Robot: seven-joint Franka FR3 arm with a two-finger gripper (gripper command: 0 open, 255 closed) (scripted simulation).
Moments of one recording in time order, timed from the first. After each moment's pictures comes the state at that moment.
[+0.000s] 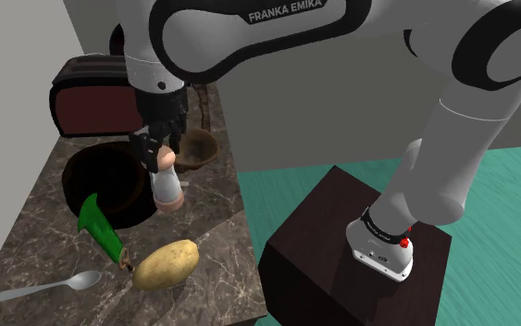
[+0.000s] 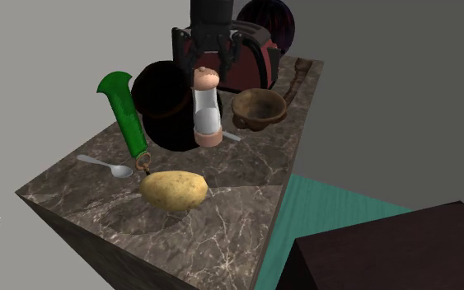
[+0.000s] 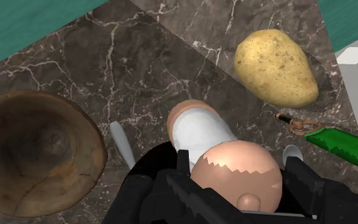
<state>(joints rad) 0.29 0.21 0.40 -1.71 0.09 1.94 0.27</state>
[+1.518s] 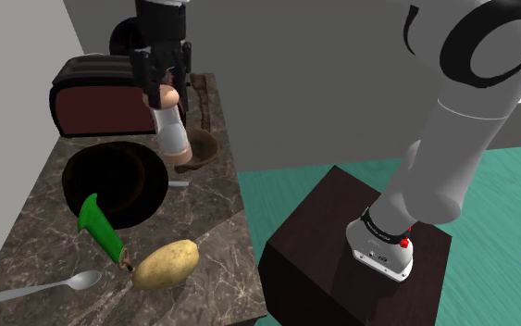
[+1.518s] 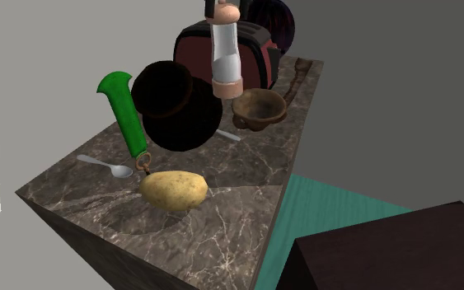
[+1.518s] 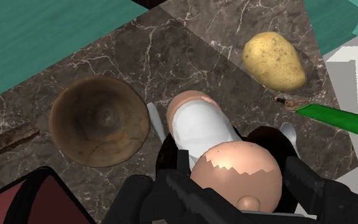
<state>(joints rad) 0.23 0.22 0.37 -1.40 0.09 1.62 0.21</state>
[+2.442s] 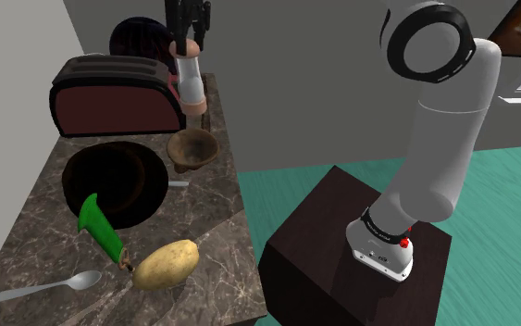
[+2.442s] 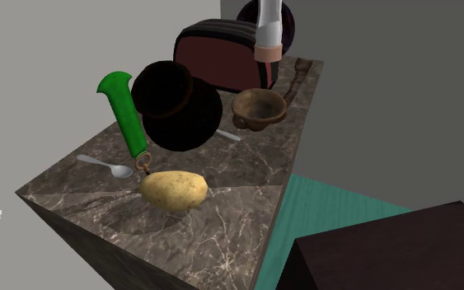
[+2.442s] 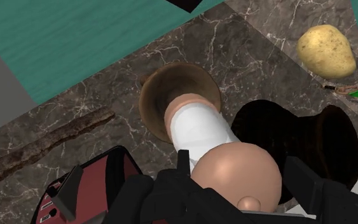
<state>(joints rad) 0.10 0.38 0.28 -1.05 0.06 1.40 0.00</state>
